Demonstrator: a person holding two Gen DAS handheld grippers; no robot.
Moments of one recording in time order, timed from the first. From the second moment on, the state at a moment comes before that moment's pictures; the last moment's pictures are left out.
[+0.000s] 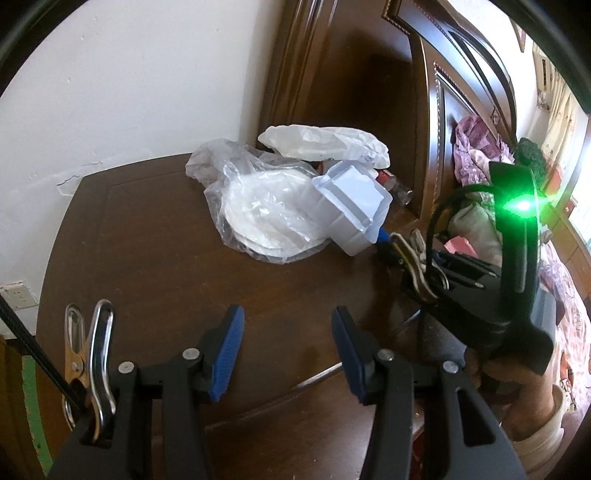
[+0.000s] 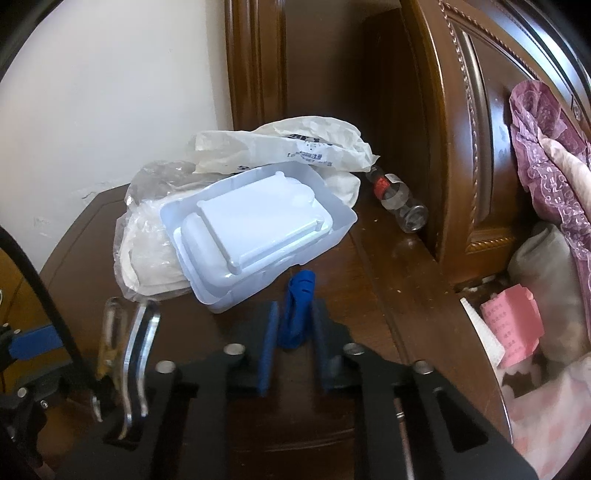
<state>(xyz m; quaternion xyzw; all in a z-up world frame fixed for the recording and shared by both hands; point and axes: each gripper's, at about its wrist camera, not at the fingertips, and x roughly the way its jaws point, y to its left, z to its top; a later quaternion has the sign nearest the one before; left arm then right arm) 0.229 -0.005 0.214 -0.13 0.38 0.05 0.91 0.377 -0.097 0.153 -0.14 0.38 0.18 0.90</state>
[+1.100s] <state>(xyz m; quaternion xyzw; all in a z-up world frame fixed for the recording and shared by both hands) 0.266 -0.026 0.243 -0.14 0.38 0.06 0.91 0.270 -0.173 0.180 0.03 0.31 0.21 0.93</state>
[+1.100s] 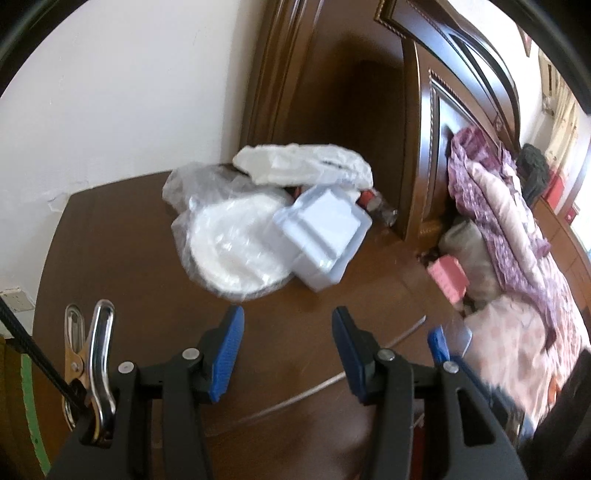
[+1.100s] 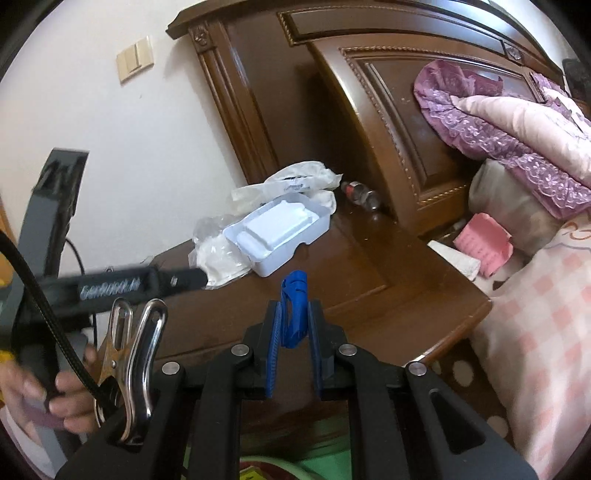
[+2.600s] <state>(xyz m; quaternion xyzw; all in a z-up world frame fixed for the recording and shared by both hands) 0.282 -0.041 0.234 -0.12 0.45 0.13 0.87 0.252 -0.221 0.203 0.09 0.27 0.23 0.93</state>
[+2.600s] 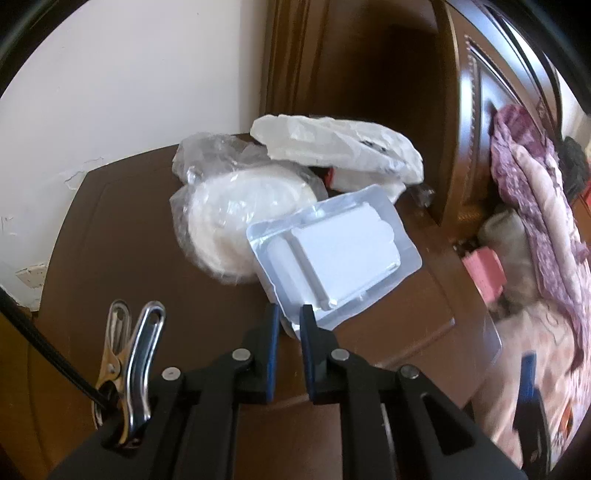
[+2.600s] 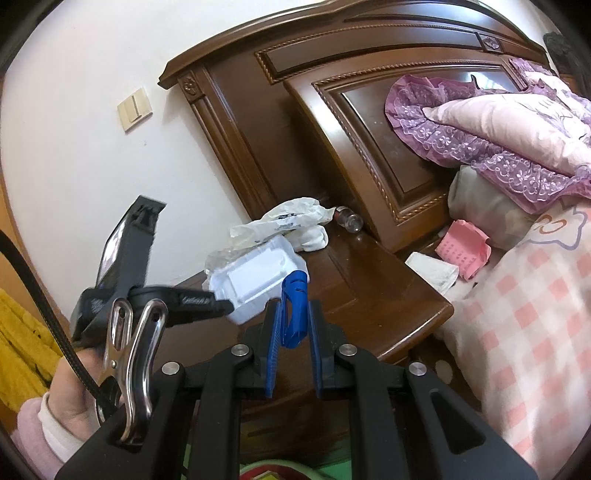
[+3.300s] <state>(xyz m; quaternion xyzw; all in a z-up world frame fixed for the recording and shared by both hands) 0.245 -0.080 0.253 0.03 0.45 0.06 0.89 0.243 -0.219 0.208 0.09 0.27 0.24 0.93</state>
